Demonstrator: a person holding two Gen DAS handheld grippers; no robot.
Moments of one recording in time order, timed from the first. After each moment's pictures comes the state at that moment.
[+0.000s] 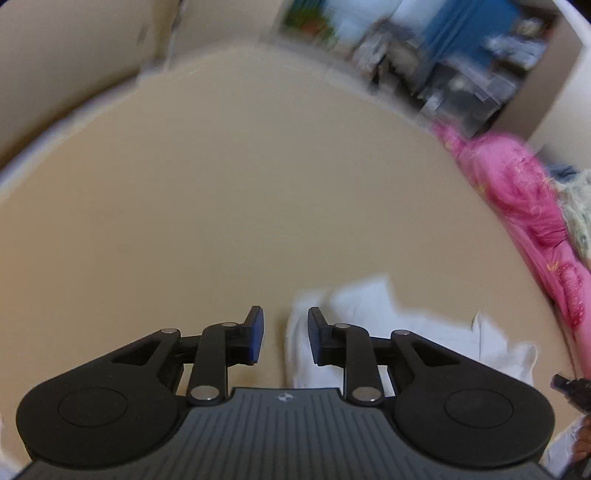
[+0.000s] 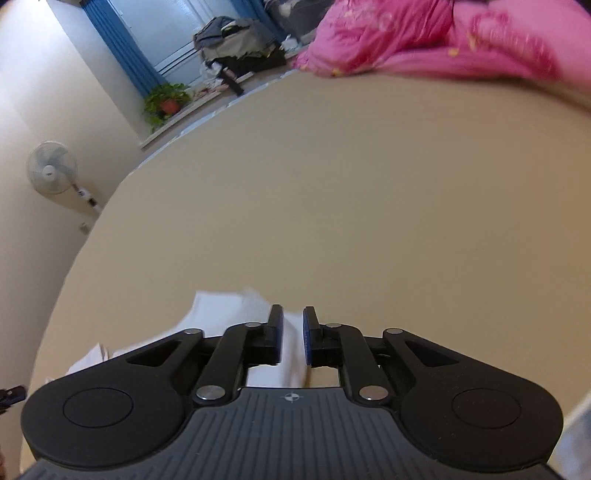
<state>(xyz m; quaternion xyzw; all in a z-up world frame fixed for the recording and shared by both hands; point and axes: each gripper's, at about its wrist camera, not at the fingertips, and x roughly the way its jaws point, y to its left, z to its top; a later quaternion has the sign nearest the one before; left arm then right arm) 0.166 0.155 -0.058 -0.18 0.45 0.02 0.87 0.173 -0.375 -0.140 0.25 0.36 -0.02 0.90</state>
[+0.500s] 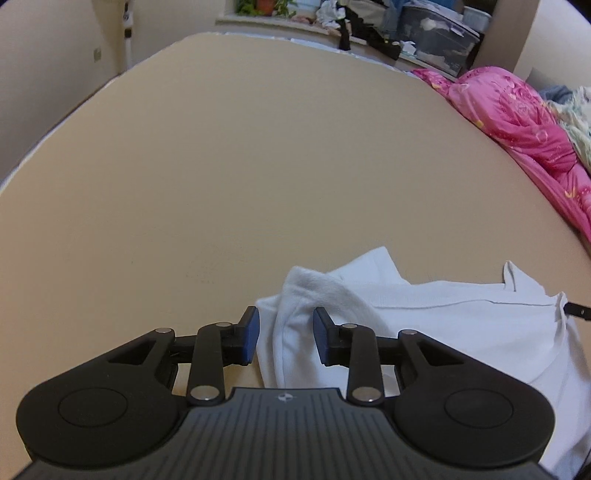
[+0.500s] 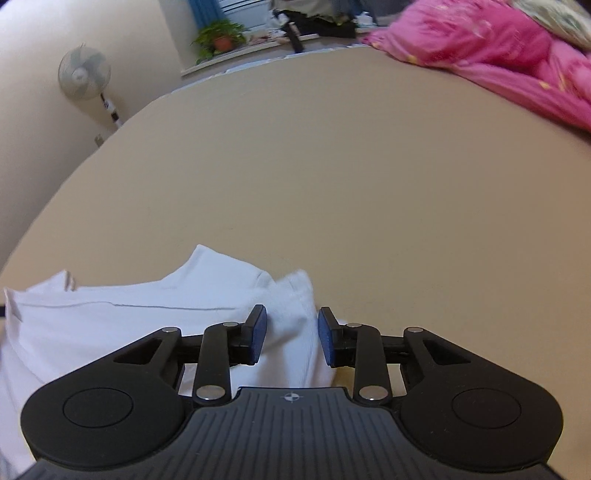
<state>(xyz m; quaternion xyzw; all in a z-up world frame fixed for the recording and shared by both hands) 0.213 0.108 -0.087 -0.06 0.45 -0.01 0.89 0.246 -0.319 -0.171 0.09 0.40 0.04 0.91</state>
